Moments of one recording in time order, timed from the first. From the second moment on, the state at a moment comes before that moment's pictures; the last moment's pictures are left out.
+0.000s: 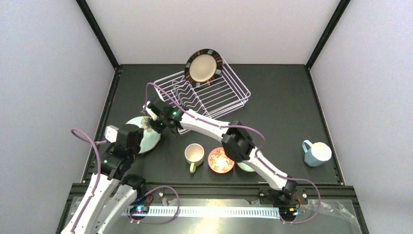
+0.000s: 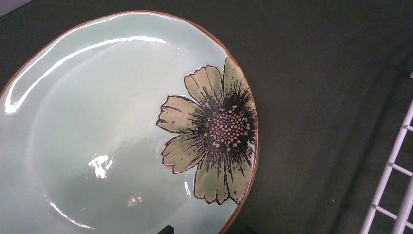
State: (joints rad) left arm -0.31 0.53 0.64 -0.83 -0.46 -1.44; right arm 1.06 2.54 2.33 -0.63 -0.03 0.09
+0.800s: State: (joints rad) left arm -0.31 0.50 0.66 -0.79 -0.44 -1.40; right arm 1.07 2.55 2.36 -0.64 0.05 0.17
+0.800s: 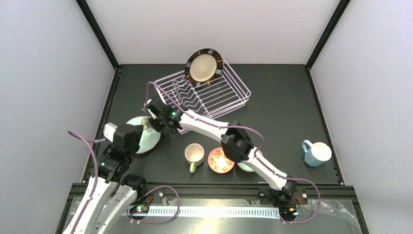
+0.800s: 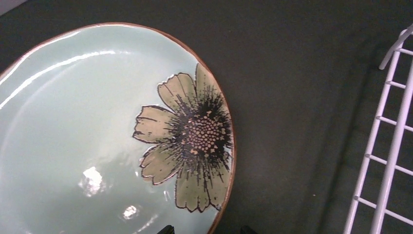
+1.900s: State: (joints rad) left arm -0.31 0.68 0.70 -0.63 -0.39 -1.28; right arm 0.76 2.22 2.15 -0.58 0.38 0.01
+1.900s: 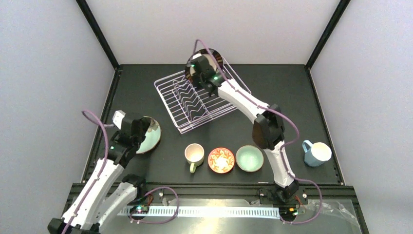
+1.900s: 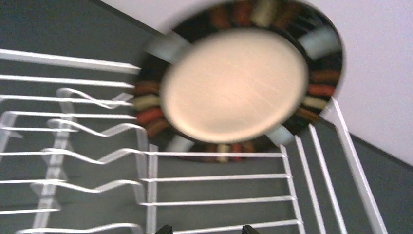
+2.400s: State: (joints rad) left arm -0.12 0.93 0.70 -0.51 -0.27 -1.15; right arm 0.54 2.20 2.01 -0.57 0.39 -0.03
